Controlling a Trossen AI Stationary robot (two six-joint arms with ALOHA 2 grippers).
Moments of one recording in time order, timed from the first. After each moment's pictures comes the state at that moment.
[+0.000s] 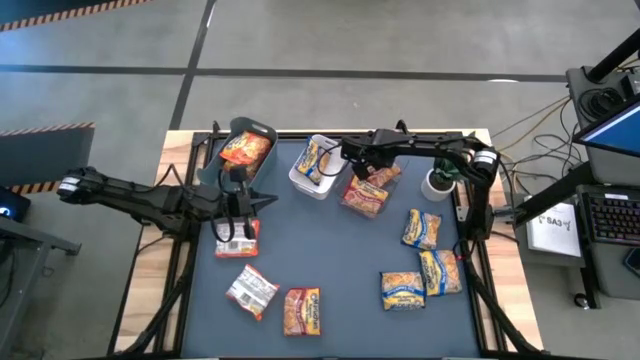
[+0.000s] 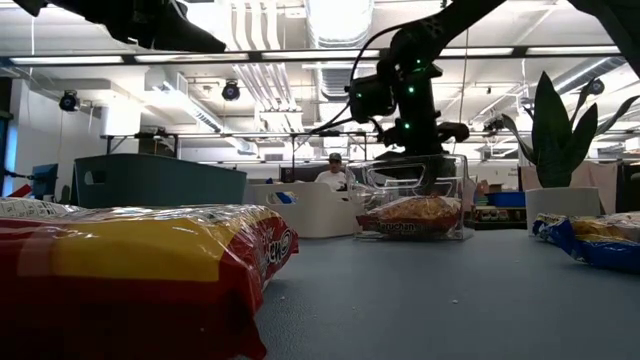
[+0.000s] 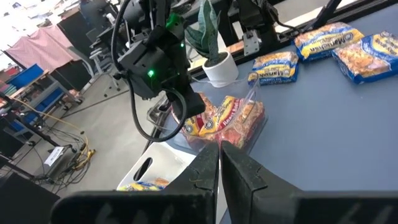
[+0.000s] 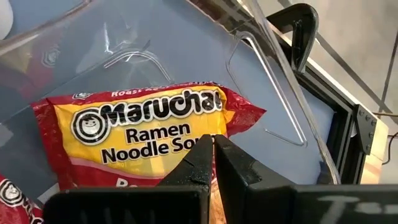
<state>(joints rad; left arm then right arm) -0.16 0.82 0.59 -0.04 -0.46 0.36 -0.43 1.91 1.44 -1.08 0.55 0.64</state>
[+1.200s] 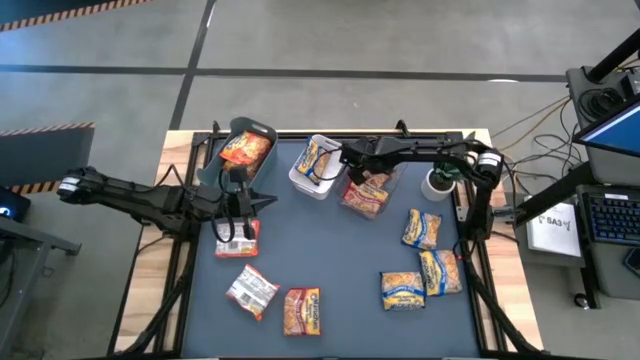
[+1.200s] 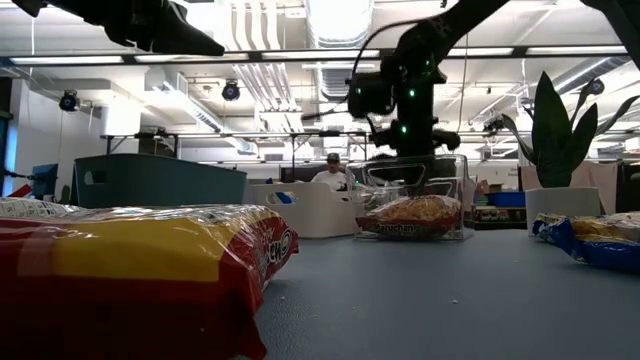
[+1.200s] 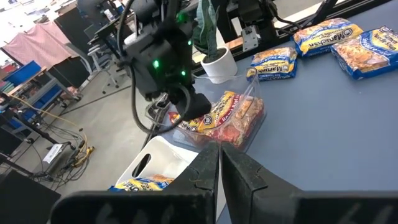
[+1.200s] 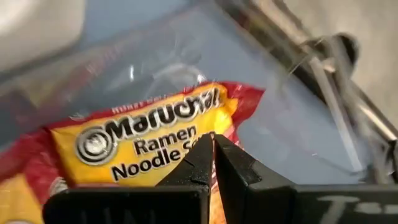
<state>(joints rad) -0.16 0.82 0.59 -0.06 -0.46 0.36 -0.39 1.87 1.35 -0.88 0.54 0.52</state>
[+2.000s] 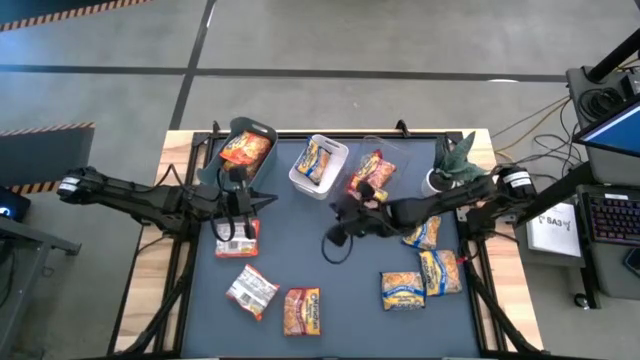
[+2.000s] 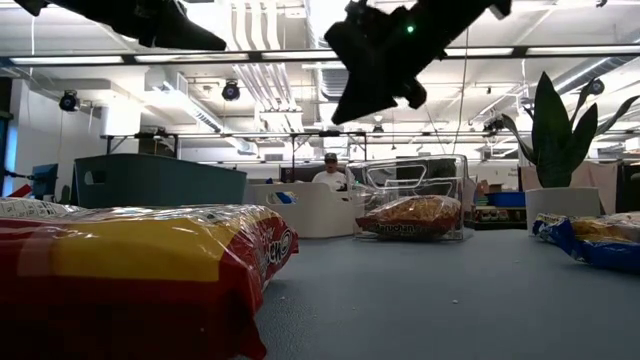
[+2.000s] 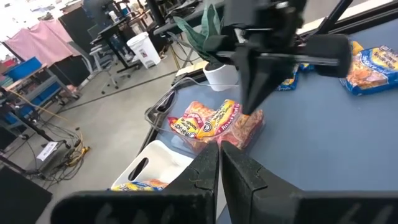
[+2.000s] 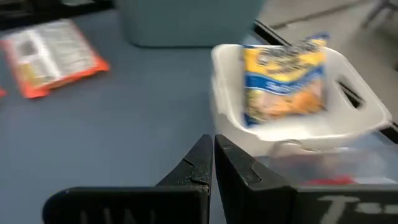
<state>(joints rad) -0.16 0.82 0.59 -0.03 -0.46 0.31 0.15 1.66 1.11 -0.14 0.61 0.37</state>
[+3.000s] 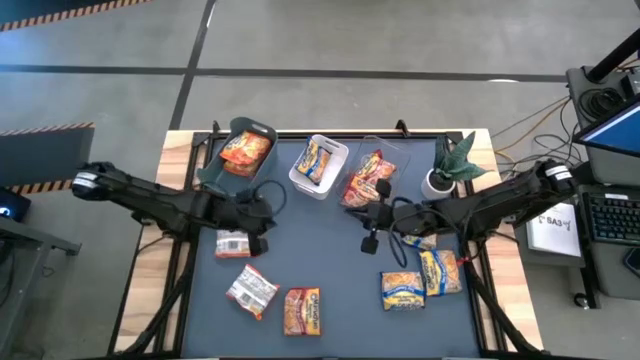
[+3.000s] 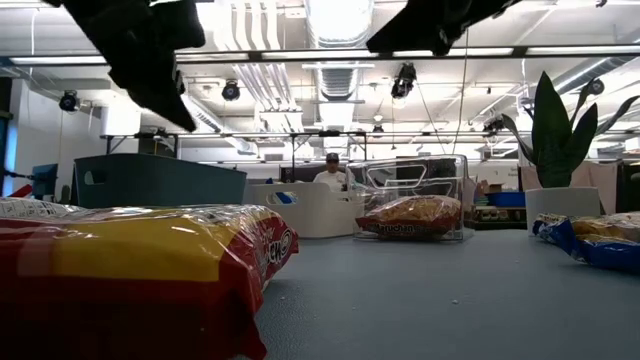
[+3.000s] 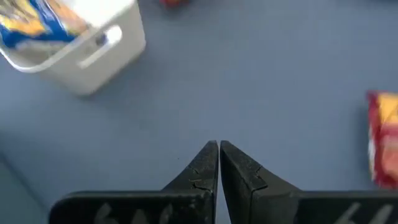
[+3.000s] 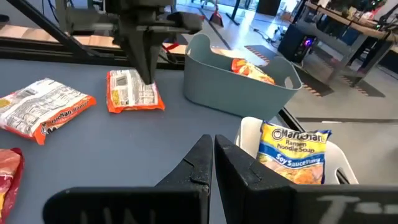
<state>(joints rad) -0.20 1.14 0.78 -0.56 -0.29 -0.39 0.24 1.30 0.83 0.14 0.52 -0.04</state>
